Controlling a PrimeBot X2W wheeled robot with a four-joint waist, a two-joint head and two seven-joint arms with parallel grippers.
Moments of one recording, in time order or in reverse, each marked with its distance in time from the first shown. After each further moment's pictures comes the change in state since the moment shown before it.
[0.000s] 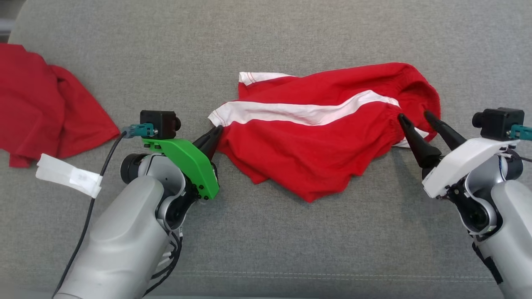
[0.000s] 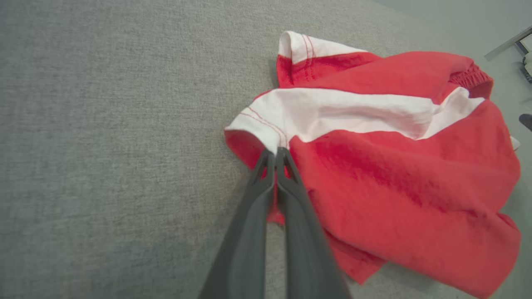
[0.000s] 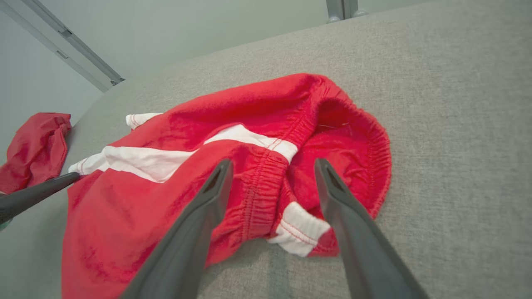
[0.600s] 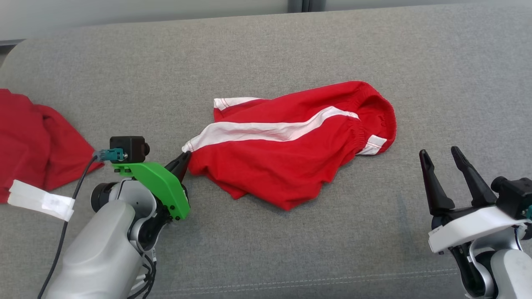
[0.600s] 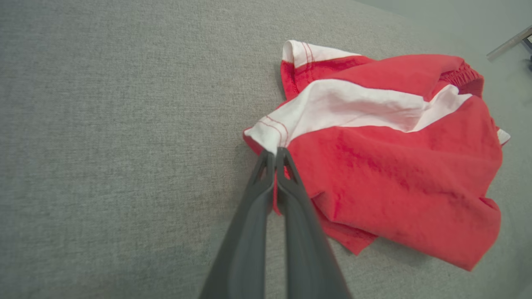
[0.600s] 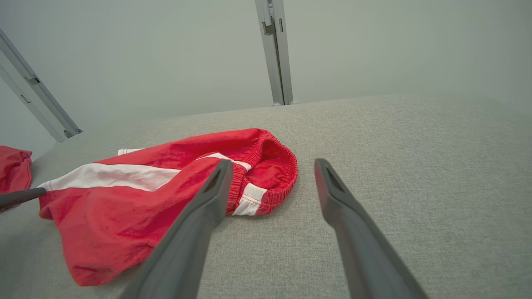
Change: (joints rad) left arm 0.093 0.081 0.046 0.001 -0.014 0.010 0.018; right arm 0.341 0.177 -0.216 -0.264 -0.356 0.000 -0.180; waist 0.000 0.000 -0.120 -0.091
